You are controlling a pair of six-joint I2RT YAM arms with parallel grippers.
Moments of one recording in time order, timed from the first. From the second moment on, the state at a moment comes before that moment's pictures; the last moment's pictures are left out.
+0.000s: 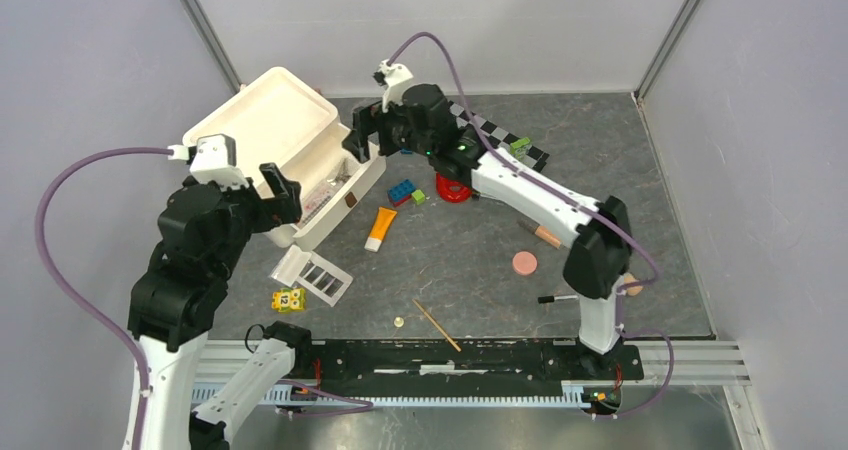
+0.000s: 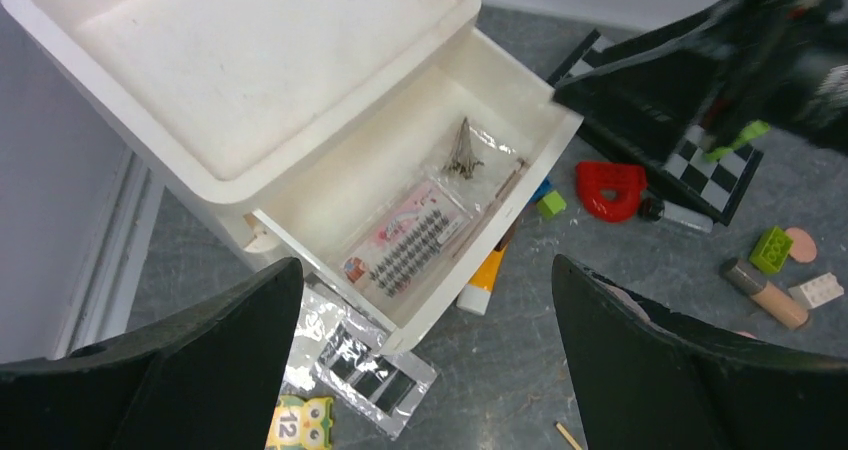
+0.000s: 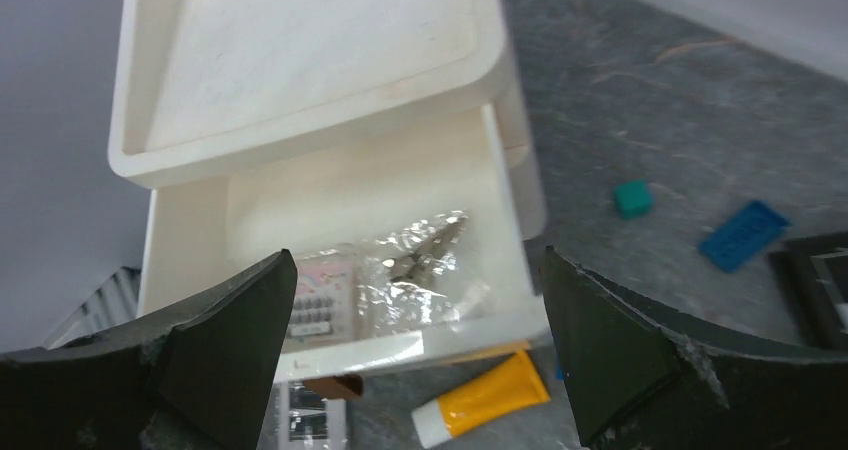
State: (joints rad) left arm -0.29 0.70 1.37 -0.94 -0.27 -0.25; right arm 0.85 1.99 1.89 -0.15 -0.11 0.33
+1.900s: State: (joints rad) left arm -0.29 0.42 0.91 -0.88 -0.11 -0.46; right arm 1.07 1.99 0.99 0.53 -0.09 0.84
